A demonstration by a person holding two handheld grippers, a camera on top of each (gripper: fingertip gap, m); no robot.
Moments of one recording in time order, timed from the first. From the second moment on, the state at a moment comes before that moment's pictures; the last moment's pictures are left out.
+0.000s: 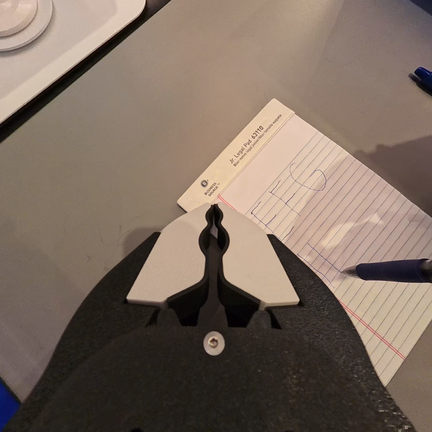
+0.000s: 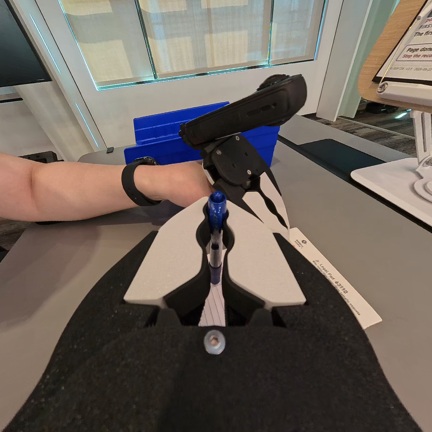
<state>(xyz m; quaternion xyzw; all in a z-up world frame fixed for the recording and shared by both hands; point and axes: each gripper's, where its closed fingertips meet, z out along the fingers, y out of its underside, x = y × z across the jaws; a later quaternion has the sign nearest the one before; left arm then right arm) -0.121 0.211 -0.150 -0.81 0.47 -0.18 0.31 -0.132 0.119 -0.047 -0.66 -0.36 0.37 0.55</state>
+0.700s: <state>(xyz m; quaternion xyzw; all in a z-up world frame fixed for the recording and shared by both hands) -0.121 0.211 -0.150 -0.81 0.47 -0.17 0.31 -0.134 0.136 -0.046 -0.65 -0.34 0.37 0.57</state>
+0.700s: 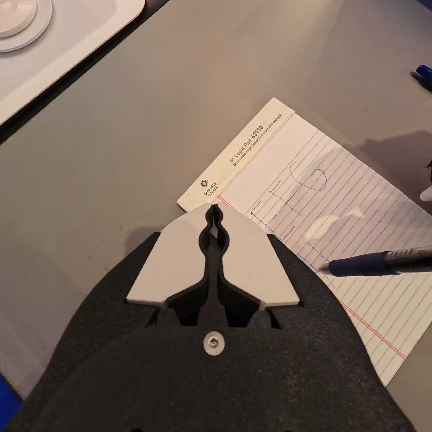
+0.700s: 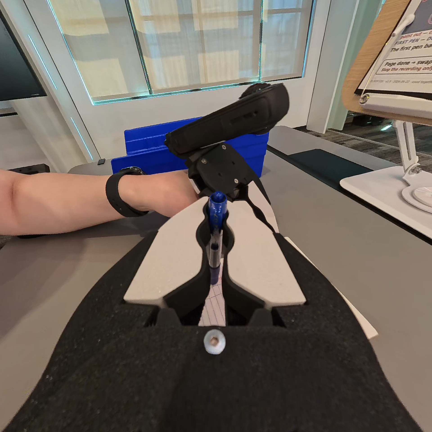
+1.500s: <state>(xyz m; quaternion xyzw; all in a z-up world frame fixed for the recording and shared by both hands) -0.121 0.211 -0.150 -0.81 0.47 -0.17 0.31 -0.117 0.135 -0.049 -0.66 -0.33 0.37 0.56</state>
